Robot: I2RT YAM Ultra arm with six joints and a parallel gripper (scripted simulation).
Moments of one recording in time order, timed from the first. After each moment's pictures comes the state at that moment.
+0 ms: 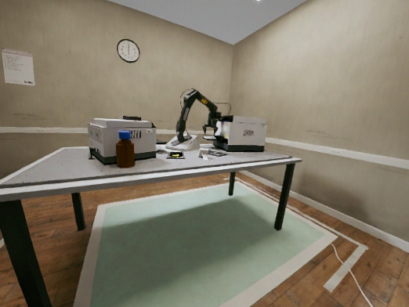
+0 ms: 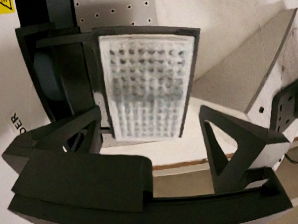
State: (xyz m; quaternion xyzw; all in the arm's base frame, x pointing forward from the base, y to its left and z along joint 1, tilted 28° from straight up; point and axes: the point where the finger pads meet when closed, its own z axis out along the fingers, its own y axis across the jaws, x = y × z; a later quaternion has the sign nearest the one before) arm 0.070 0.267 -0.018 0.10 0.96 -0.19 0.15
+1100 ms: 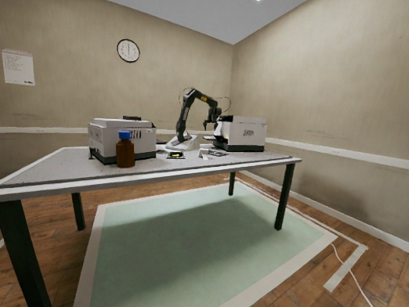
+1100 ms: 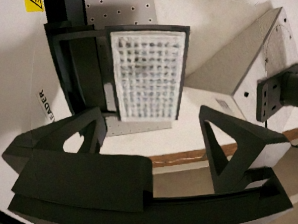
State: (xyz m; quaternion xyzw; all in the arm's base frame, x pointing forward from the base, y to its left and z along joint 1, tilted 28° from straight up) arm 0.060 0.284 0.017 0.10 0.96 -0.19 0.15
